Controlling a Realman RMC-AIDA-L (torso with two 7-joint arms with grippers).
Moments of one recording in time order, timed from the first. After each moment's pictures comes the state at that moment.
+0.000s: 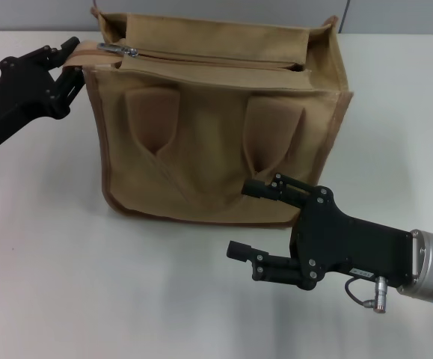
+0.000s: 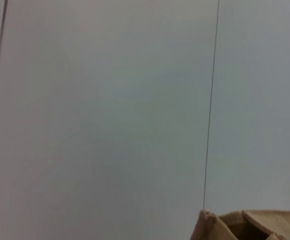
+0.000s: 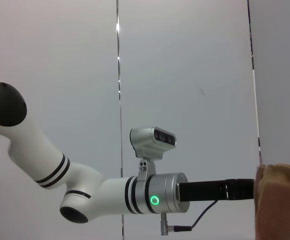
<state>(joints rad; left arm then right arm) -0.44 -2.07 0.50 0.44 1.57 1.50 -0.95 0.56 2.09 -0.44 0.00 -2.05 -1.72 0.51</state>
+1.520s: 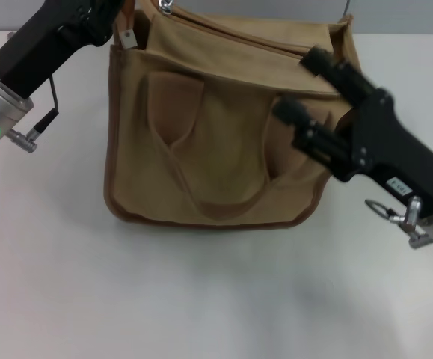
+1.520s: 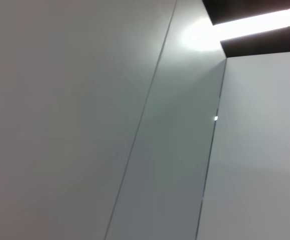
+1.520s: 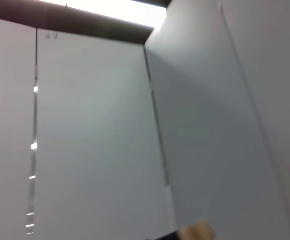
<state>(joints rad) -0.61 -2.08 0.54 0.27 1.38 1.75 -1.08 0.56 2.09 -0.06 0.11 -2.05 -1.84 0.55</state>
